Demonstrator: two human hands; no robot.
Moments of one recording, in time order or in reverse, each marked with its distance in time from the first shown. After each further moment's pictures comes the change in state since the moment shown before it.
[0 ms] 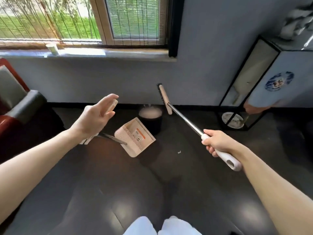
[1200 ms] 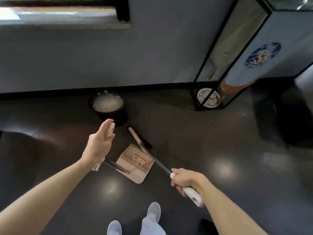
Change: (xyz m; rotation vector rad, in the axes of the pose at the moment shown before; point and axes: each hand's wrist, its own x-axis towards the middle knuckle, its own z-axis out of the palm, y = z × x) left_hand 0.153 -0.061 0.304 0.039 -0.117 -0.399; right_hand 0.168 0.111 -0.075 -0.106 -0.364 0.588
